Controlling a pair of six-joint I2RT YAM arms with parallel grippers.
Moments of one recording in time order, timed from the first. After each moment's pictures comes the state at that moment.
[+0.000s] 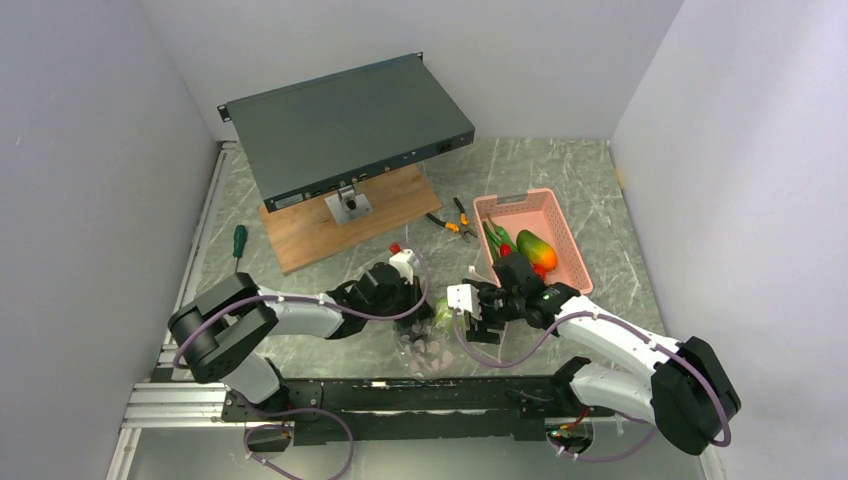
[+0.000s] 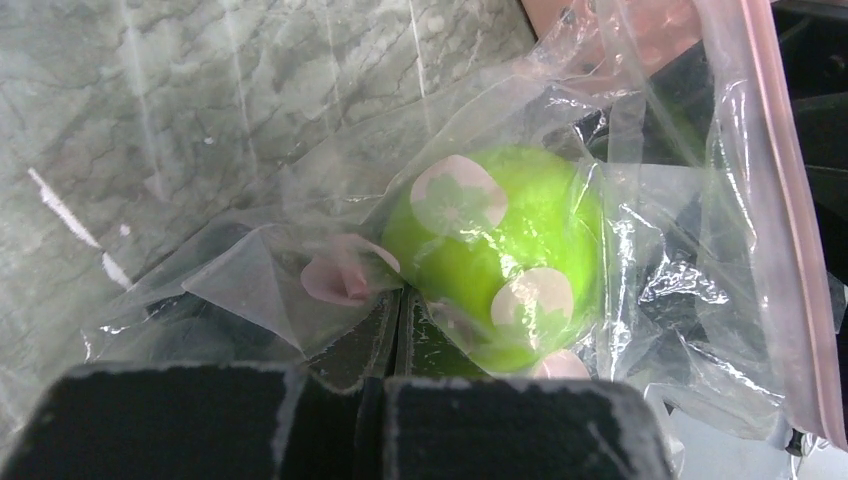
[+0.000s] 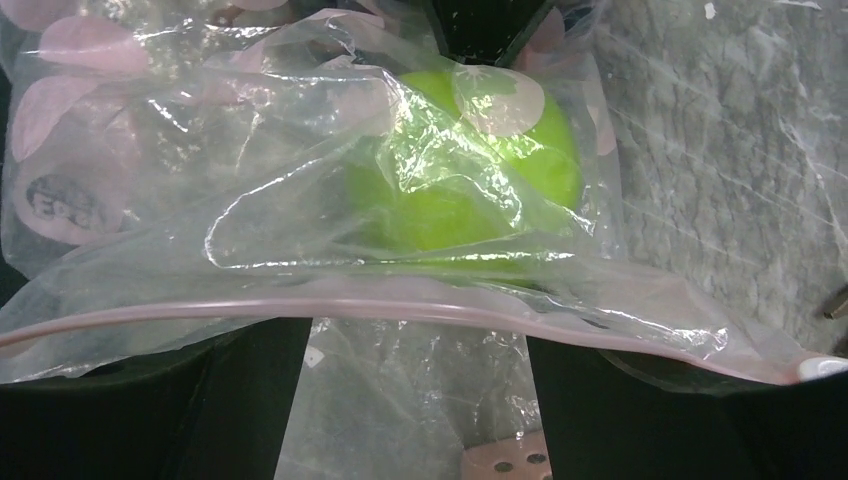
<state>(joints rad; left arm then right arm) -0.92 1.53 0.53 0.46 0.15 -0.72 0.64 1.07 0.50 -0.36 -0.54 -0.86</state>
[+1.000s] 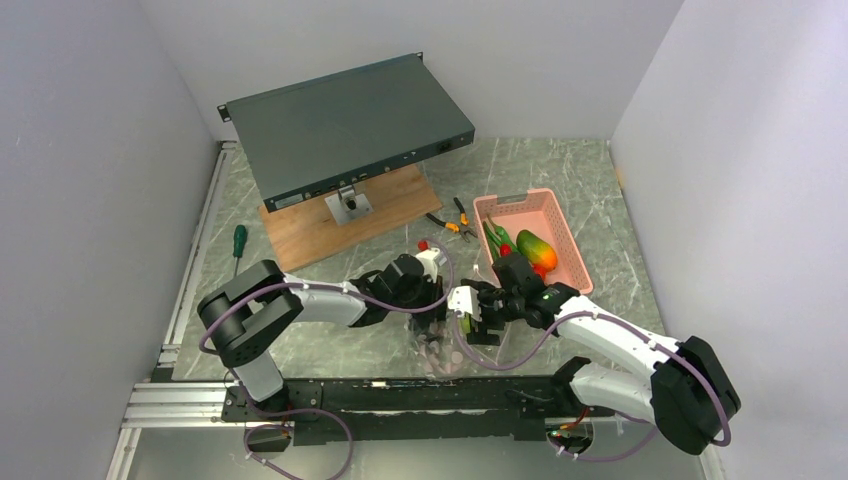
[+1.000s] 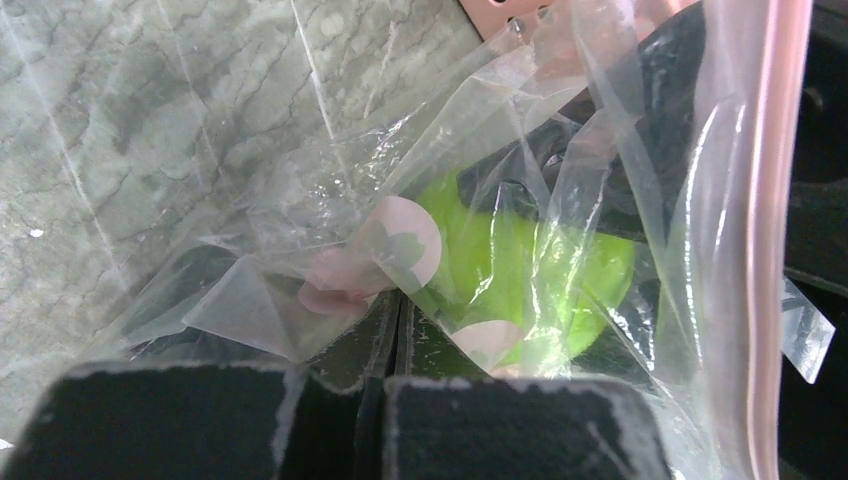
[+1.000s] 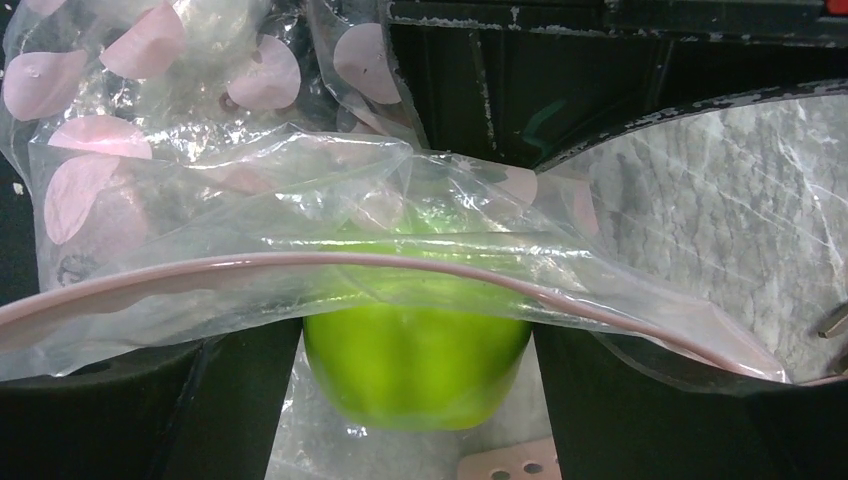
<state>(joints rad) -0.96 1.68 0.72 0.36 0.25 -0.67 0.64 1.07 0.50 -0.36 -0.56 -0.89</state>
